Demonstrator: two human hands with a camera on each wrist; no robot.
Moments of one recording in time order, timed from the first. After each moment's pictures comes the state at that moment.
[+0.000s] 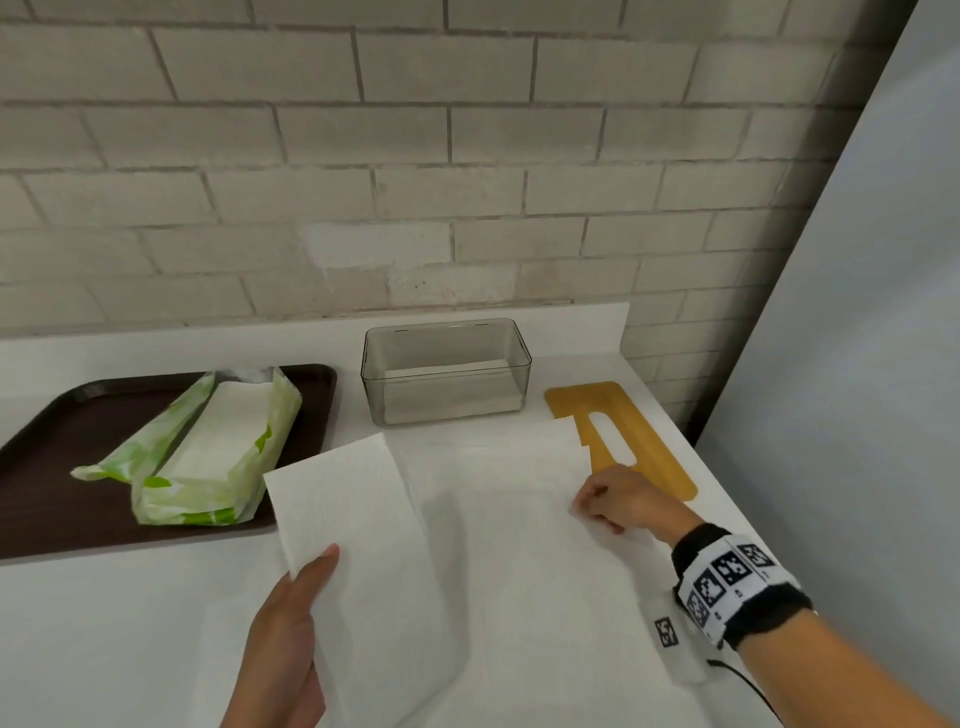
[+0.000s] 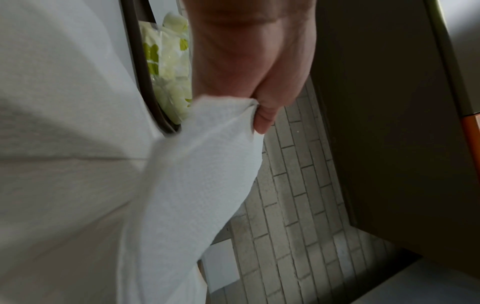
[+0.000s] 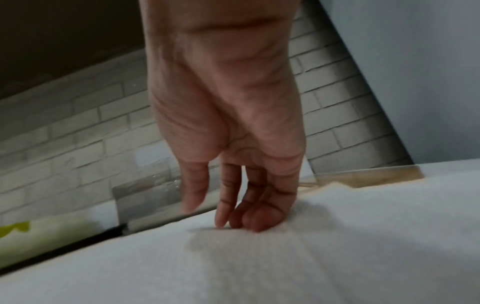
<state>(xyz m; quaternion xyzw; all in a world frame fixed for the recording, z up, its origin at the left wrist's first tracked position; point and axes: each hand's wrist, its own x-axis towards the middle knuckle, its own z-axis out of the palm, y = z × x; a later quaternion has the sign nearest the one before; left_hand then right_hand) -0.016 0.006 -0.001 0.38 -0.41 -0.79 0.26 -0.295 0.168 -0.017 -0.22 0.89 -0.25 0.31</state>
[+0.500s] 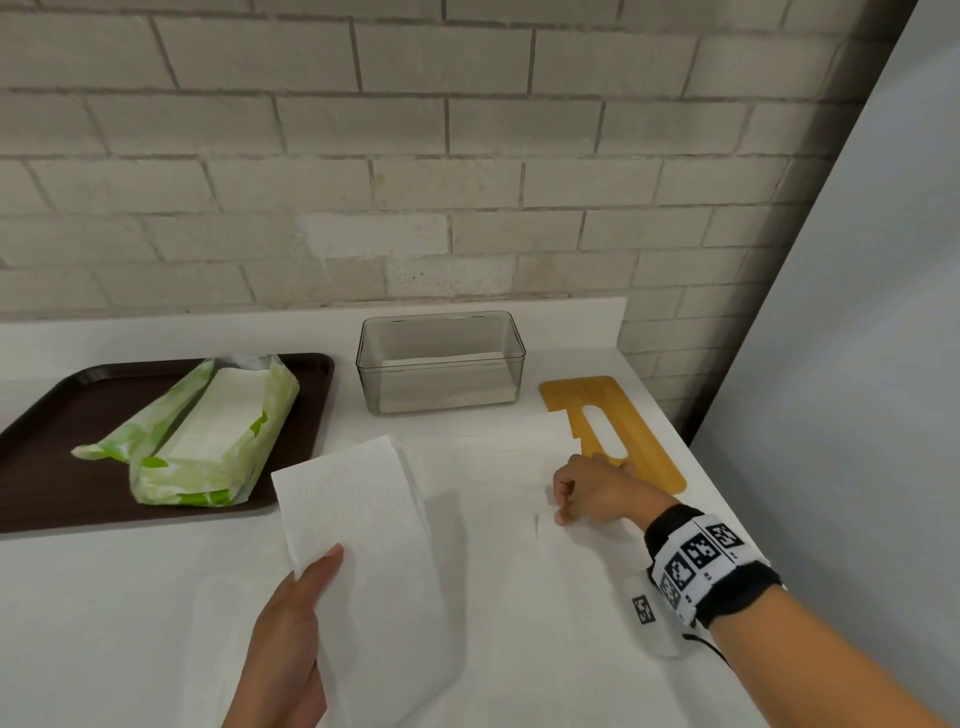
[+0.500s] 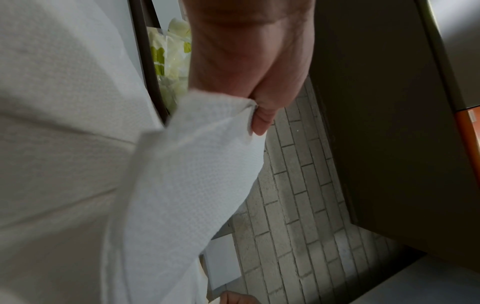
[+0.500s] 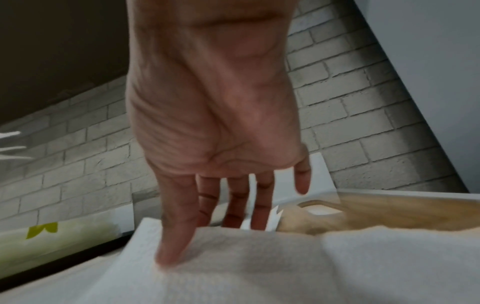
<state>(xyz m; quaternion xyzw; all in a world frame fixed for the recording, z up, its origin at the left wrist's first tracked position) -0.015 0.027 -0.008 0.38 -0.40 -0.79 0.27 -0.290 0.159 -0.013 -0.38 0.89 -0.05 0.25</state>
